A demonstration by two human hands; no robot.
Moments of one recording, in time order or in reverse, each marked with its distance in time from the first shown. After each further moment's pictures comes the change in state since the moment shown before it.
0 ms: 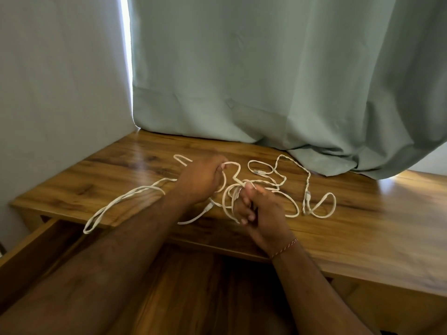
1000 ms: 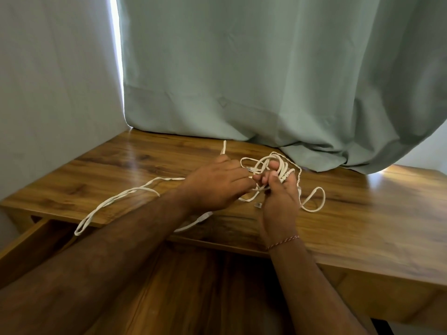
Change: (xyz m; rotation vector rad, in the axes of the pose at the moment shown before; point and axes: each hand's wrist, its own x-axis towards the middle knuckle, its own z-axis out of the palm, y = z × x) left_hand -0.007 0.059 -0.020 0.241 0.106 0.817; right_hand 0.003 -0.017 -0.004 0.019 0.569 -0.362
